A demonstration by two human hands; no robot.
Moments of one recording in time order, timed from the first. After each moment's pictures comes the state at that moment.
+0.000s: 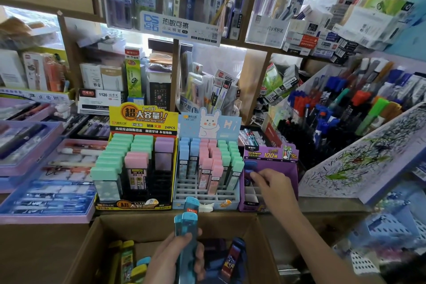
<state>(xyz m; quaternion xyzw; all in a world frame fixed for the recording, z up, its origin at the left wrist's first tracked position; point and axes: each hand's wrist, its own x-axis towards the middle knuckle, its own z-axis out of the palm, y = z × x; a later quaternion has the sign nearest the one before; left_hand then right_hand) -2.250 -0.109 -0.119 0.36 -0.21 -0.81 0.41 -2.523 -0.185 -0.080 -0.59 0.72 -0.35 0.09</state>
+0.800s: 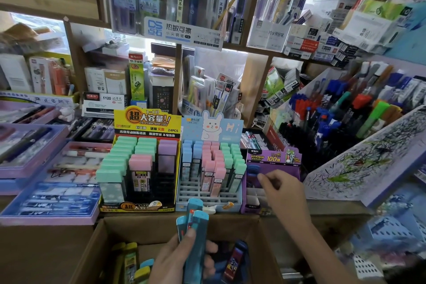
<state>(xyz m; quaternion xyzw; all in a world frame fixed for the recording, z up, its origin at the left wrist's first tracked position) -2.251 -0.104 -0.102 0.41 -0.26 -0.77 0.41 -2.512 -0.161 -0.065 -0.57 0.71 -0.41 0.05</state>
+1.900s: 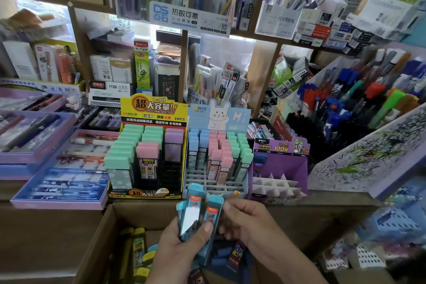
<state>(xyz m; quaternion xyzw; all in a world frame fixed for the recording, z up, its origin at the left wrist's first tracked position) -2.252 -0.099 -0.110 0.41 -0.34 -0.69 0.48 -2.426 -0.111 -0.085 -0.40 0.49 -0.46 0.63</state>
